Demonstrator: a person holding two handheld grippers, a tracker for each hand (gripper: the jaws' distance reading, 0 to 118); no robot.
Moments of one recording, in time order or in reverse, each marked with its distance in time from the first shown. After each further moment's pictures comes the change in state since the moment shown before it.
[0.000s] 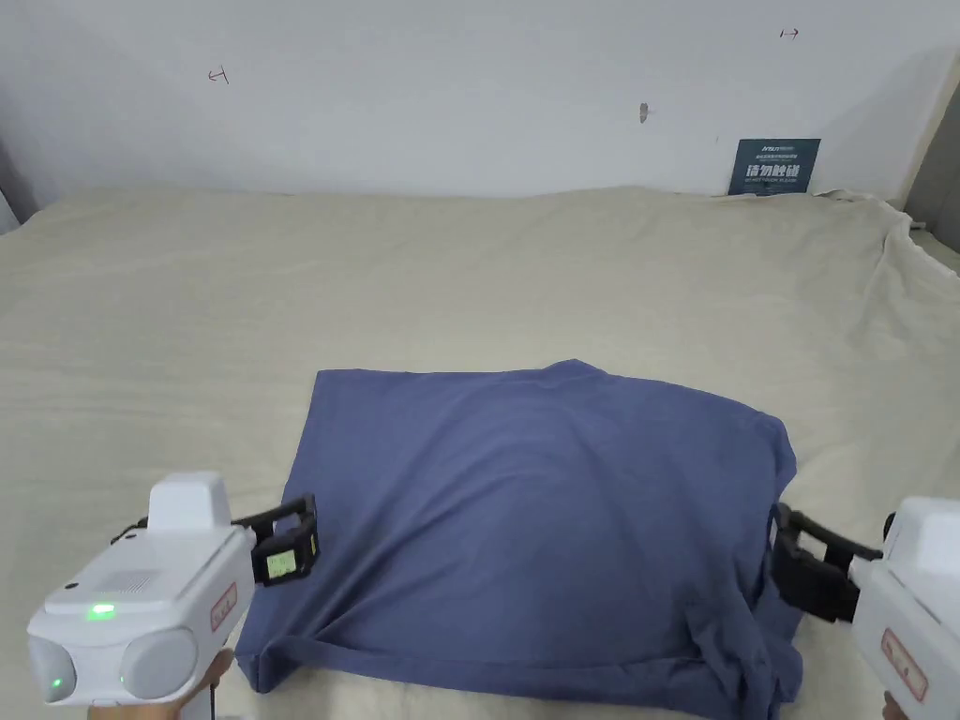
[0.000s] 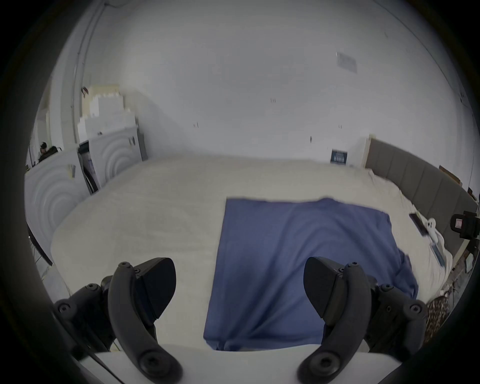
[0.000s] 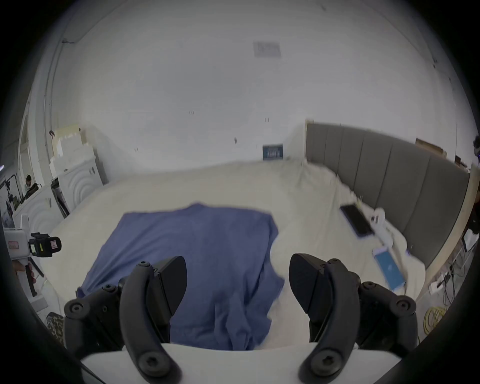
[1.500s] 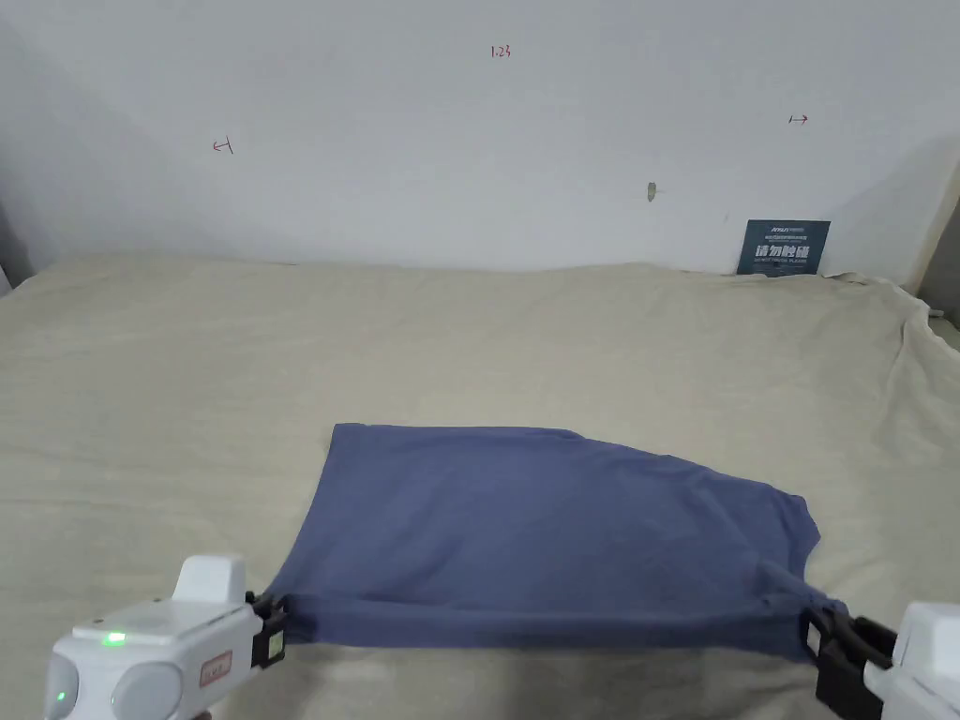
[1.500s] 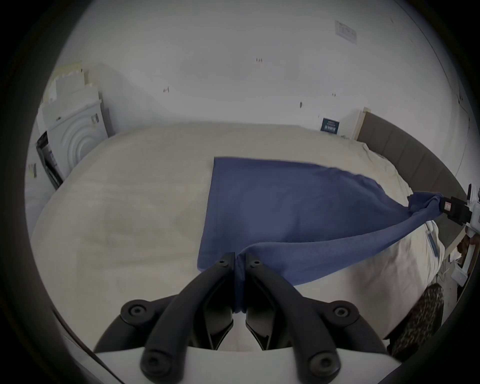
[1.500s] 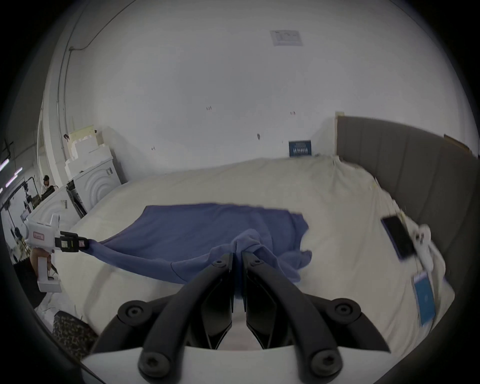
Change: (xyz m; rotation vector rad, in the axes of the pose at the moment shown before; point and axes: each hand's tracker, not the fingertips) left arm -0.033 -0.004 -0.115 -0.315 -0.155 -0.021; right arm 0.022 -0.016 -0.084 -0.138 0.187 -0.036
